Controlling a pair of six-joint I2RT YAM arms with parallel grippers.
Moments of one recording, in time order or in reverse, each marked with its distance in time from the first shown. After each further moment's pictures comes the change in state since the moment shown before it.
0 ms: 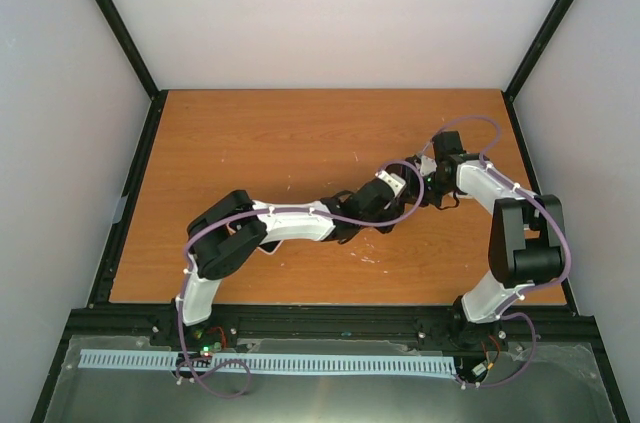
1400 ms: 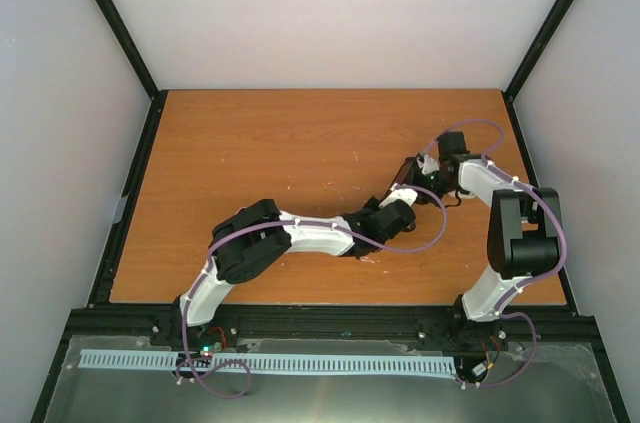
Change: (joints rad) left arm -0.091 0.140 0.090 0.020 -0.440 0.124; right arm -0.044 0.056 -0.002 0.065 -0.098 0.031
